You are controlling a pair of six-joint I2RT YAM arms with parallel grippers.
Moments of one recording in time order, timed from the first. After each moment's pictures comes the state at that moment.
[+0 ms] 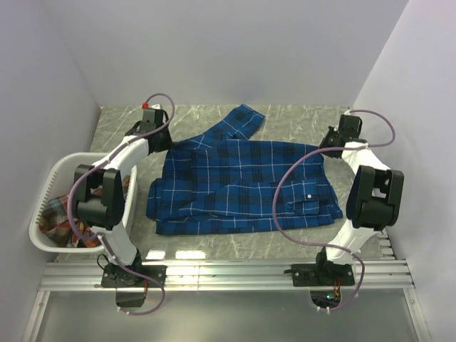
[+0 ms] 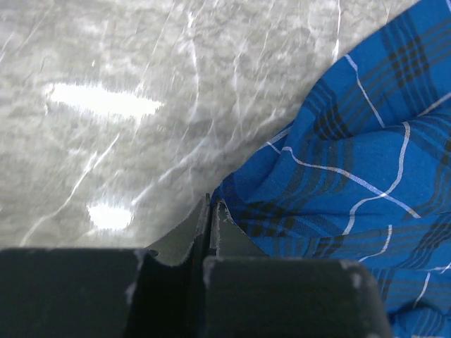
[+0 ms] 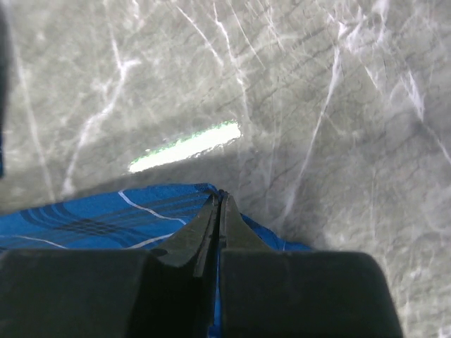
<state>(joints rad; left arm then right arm) -0.18 1.78 1.33 -0.35 -0.08 -0.43 -0.19 1.77 1.22 -0.28 -0.11 0.33</state>
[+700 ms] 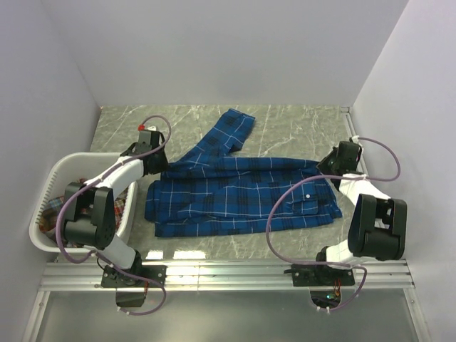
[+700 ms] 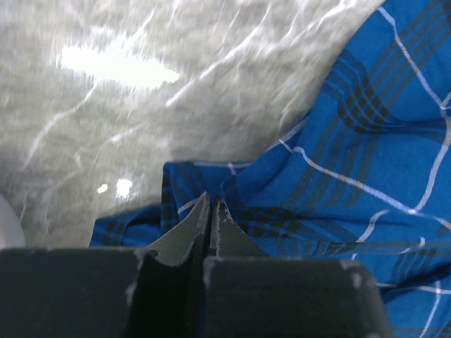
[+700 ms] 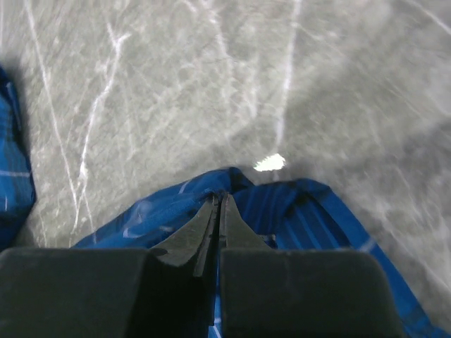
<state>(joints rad) -0.17 1.58 1.00 -0.31 -0.09 -0.44 -0.20 1.47 0.75 0.05 -0.06 0.57</state>
